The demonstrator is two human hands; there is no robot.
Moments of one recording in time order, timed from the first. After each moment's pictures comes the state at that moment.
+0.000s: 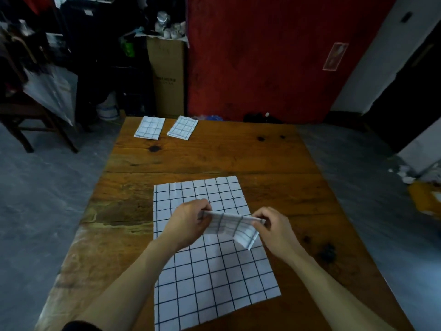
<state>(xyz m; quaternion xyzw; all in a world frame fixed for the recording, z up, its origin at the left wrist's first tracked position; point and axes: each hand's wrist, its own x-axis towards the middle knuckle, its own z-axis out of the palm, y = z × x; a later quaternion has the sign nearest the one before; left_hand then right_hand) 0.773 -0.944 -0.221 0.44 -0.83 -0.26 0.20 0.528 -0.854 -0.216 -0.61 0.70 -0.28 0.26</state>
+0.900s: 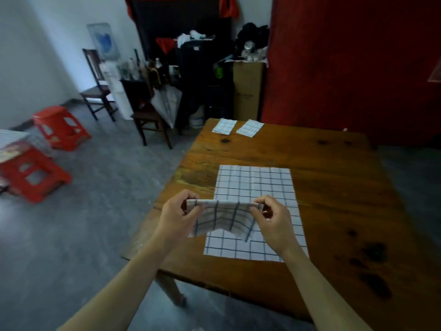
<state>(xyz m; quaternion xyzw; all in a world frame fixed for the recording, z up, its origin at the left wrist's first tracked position) 0.857 -0.716 -0.148 0.58 -0.63 -0.28 0.43 0.617 -0.730 -0.179 -0.66 0.51 -0.46 0.31</state>
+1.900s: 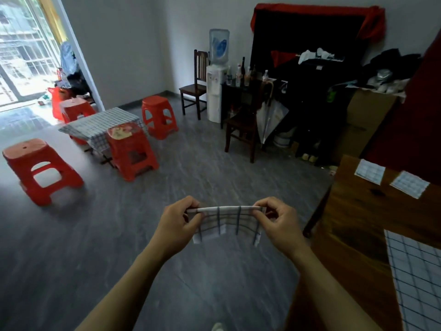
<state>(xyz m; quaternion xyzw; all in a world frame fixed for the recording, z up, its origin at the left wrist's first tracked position) 1.392 -0.721 -0.153 0.68 -0.55 -0.15 0.46 1.160 -0.836 -0.156 -0.75 0.36 -0.40 0.37</state>
